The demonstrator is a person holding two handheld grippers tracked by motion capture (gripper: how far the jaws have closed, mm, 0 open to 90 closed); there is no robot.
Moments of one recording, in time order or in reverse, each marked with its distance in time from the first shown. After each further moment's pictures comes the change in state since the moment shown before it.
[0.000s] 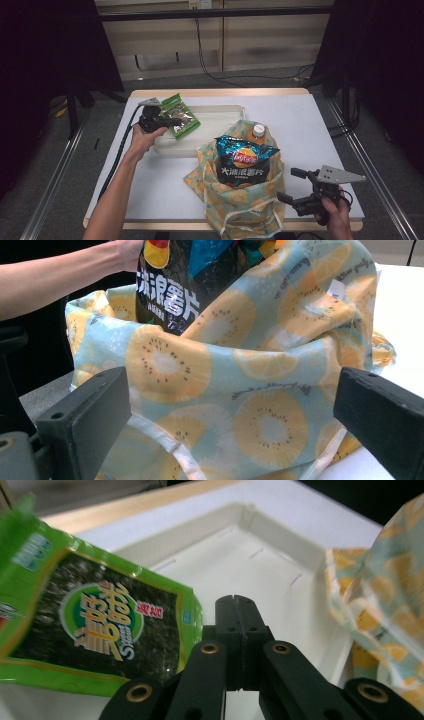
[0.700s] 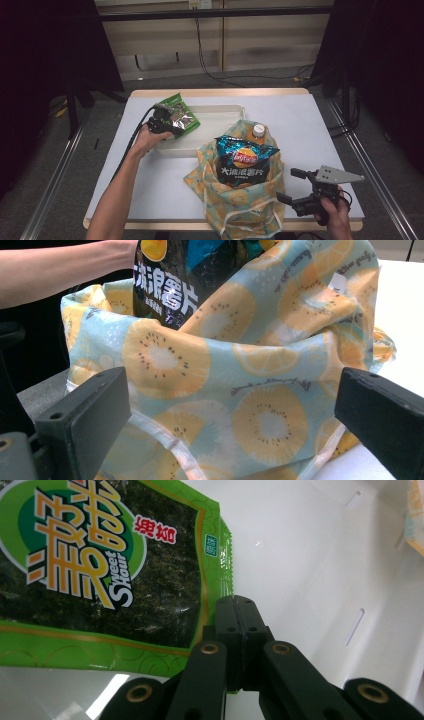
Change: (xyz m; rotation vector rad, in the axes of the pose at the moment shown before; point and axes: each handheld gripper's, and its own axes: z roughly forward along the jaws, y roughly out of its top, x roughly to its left) left arm 0.020 -0.006 0.033 0.257 0.001 -0.042; right arm 0.000 -0.001 0.002 0.015 -0.004 -0.001
